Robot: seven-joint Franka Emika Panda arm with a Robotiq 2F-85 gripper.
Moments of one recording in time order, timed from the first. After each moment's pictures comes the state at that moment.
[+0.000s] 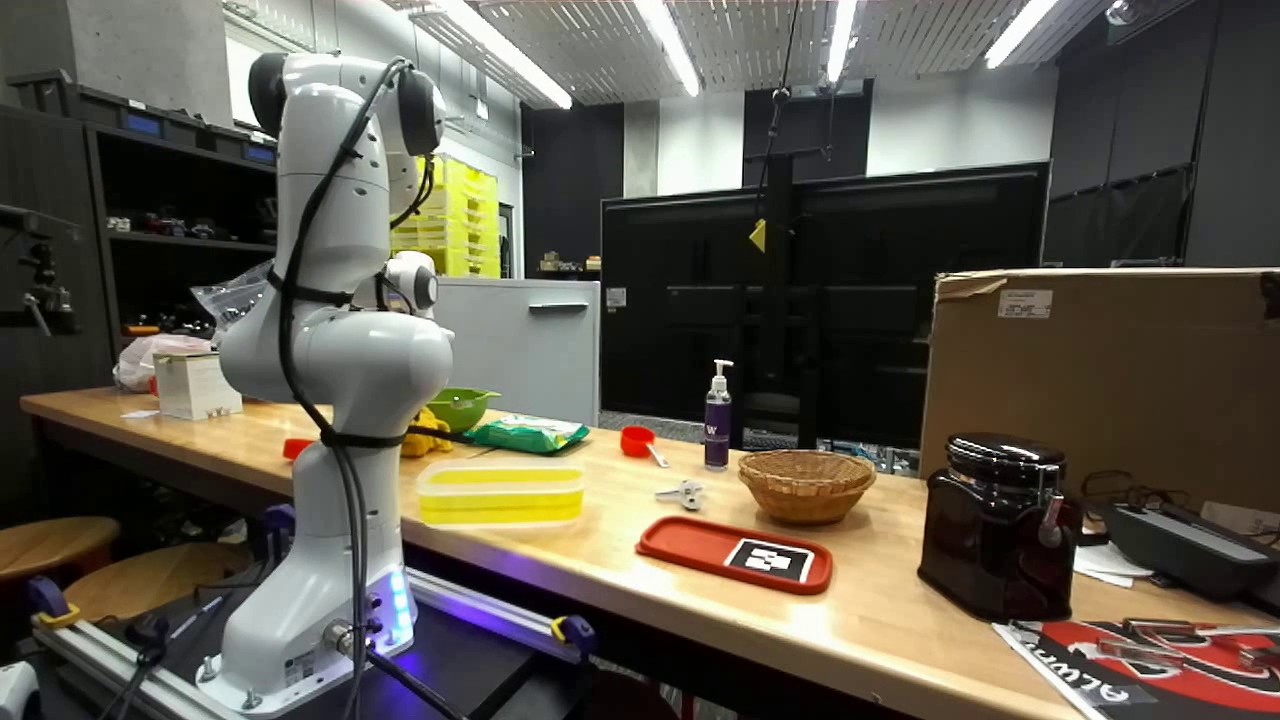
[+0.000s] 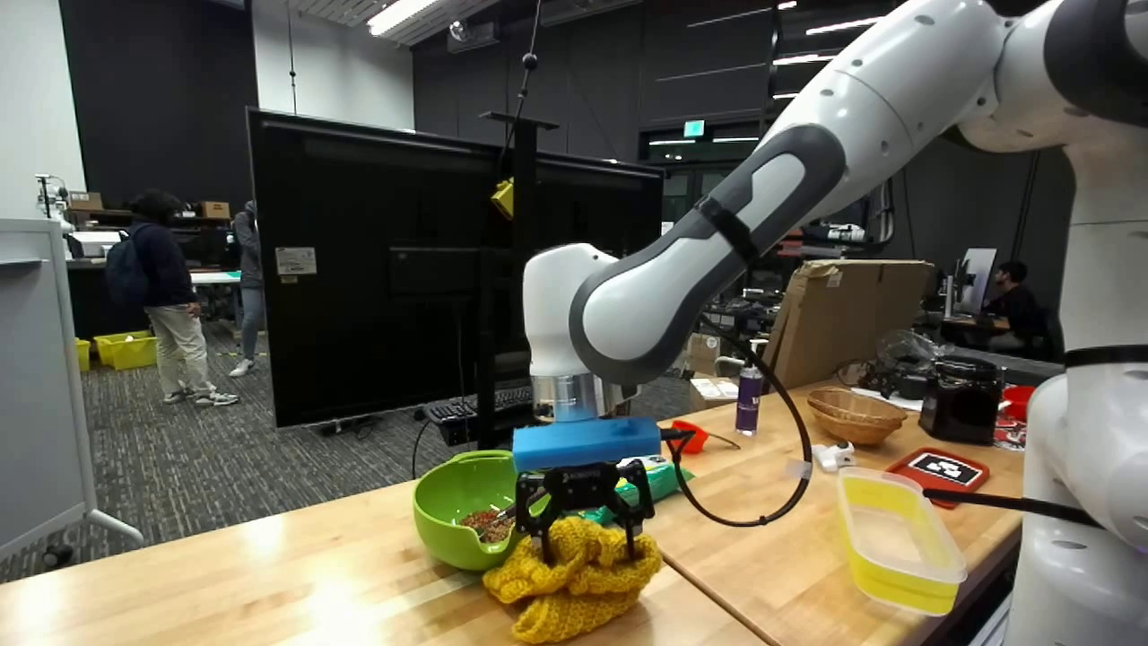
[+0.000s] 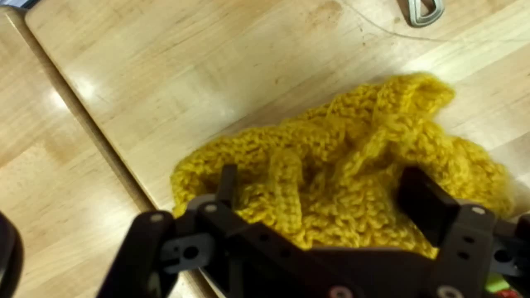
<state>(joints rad) 0.38 0.04 0.33 -2.32 0.07 2.23 1.24</state>
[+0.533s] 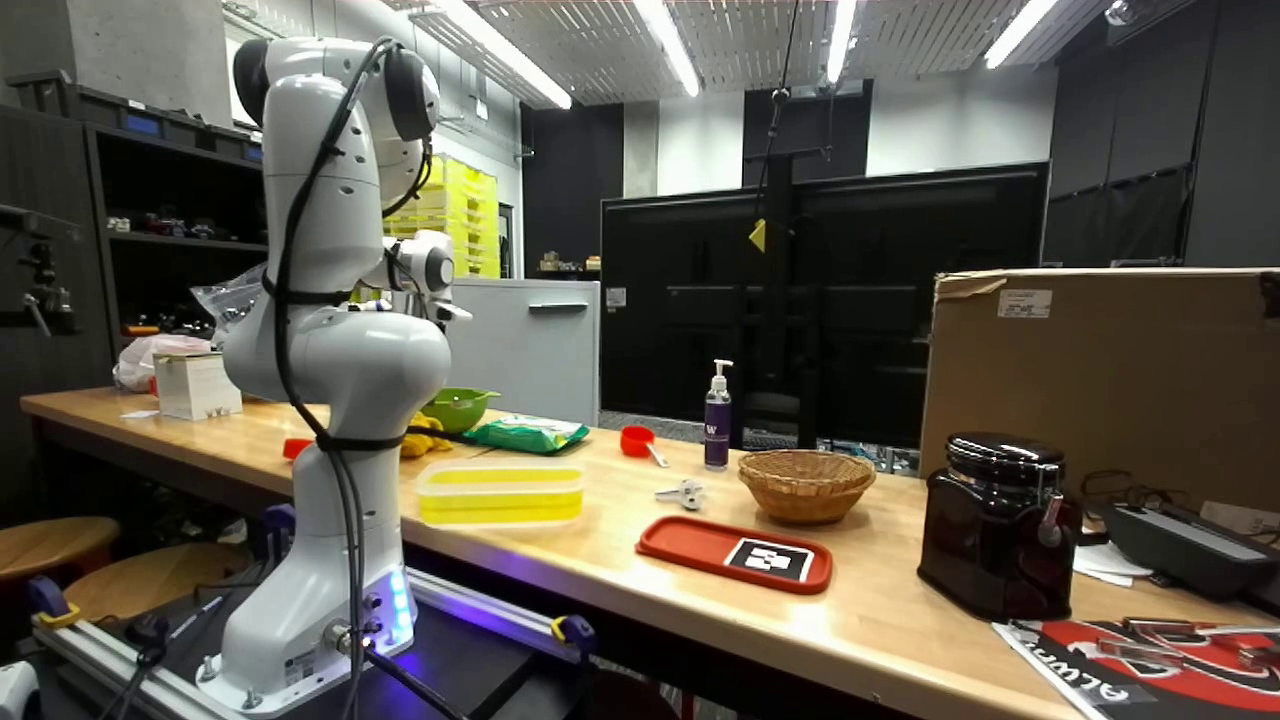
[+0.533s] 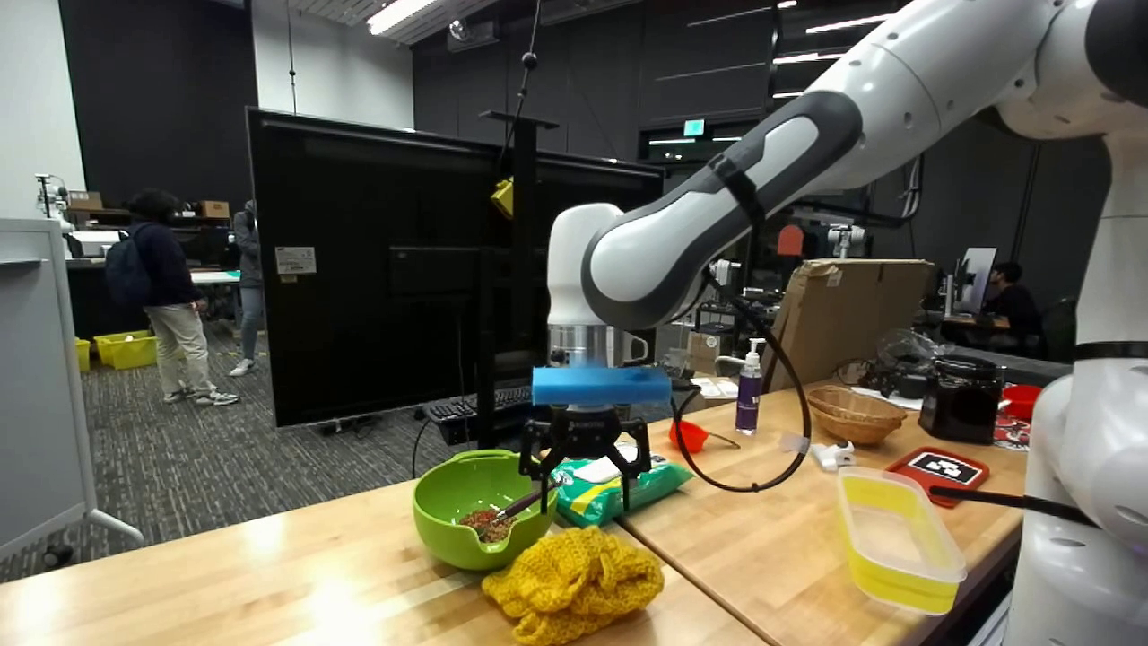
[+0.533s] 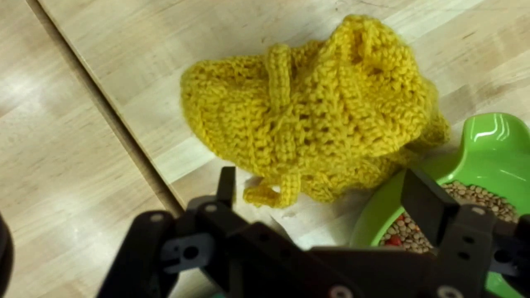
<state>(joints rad) 0.32 -0.05 0.31 -2.32 0.16 2.22 1.09</state>
